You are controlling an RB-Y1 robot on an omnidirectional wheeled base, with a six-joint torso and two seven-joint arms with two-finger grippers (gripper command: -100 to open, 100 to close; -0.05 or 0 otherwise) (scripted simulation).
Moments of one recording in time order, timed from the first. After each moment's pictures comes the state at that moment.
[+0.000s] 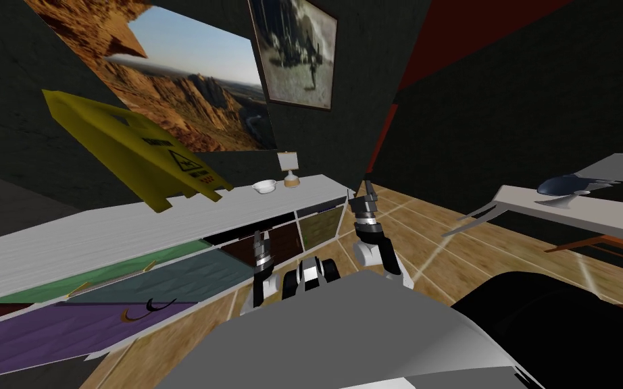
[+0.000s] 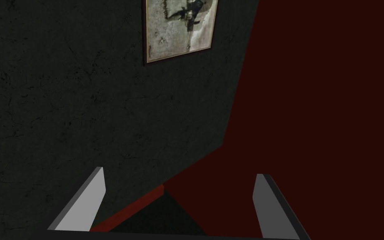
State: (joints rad) left arm 0.18 0.00 -0.02 -1.21 0.14 -1.07 -0.07; right arm 0.49 0.00 0.01 -2.40 -0.08 -0.39 -0.11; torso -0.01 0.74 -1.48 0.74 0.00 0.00
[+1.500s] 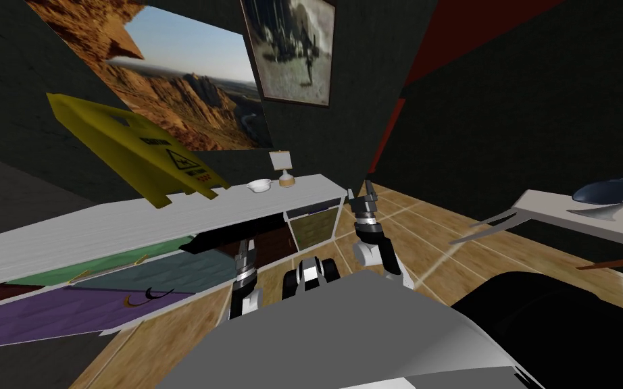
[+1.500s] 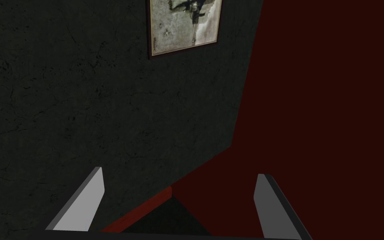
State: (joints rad) left arm 0.23 0.15 0.04 -1.17 0.15 -1.13 0.13; right arm 0.49 0.00 0.01 -2.40 -0.08 -0.39 -0.11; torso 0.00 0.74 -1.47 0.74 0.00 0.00
